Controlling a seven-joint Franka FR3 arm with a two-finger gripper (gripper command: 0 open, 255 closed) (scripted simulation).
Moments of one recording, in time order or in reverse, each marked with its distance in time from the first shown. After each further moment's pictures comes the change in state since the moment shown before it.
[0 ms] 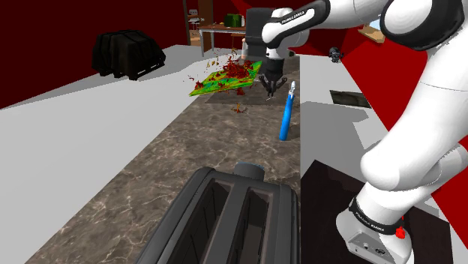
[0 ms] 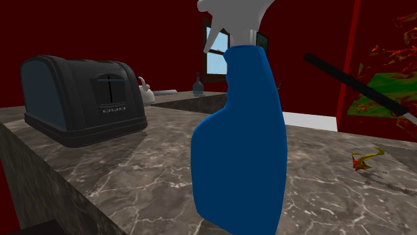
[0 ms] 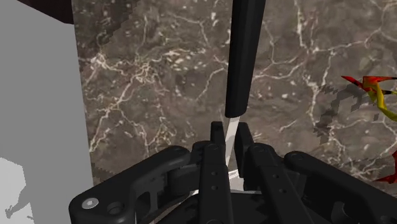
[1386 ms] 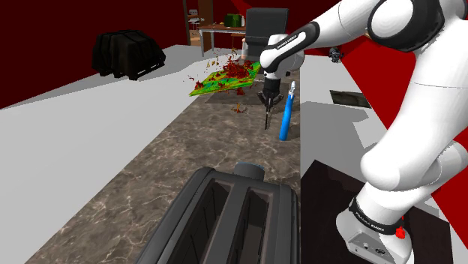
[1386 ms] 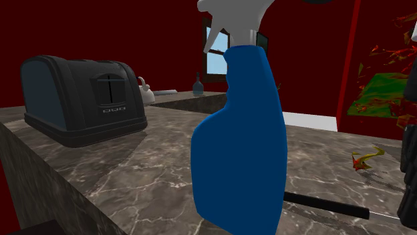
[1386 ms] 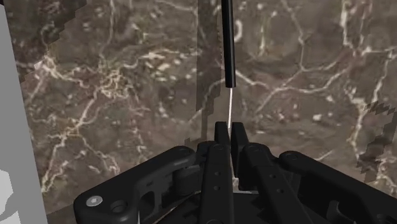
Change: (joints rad) arm 0.004 0.083 -0.003 -0.125 -0.017 0.216 0.005
